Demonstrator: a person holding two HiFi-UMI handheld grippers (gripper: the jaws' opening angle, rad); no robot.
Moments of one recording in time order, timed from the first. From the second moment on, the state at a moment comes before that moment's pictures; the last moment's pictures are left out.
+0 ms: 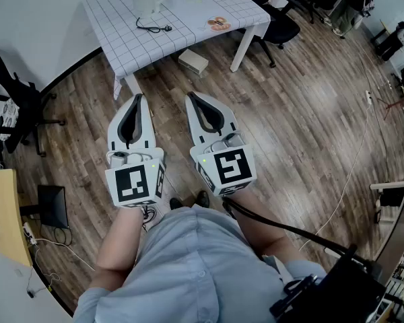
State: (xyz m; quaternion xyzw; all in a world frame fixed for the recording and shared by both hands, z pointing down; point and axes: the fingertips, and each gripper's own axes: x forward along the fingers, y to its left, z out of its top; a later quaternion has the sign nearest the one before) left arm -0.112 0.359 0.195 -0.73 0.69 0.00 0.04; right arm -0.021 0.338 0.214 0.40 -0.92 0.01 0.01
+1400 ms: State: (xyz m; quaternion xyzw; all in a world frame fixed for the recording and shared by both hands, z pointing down) left arm -0.102 0.238 0.239 -0.73 0.69 -0.02 0.02; right arm -0.010 0.215 0.266 0.39 -0.92 0.04 0.02
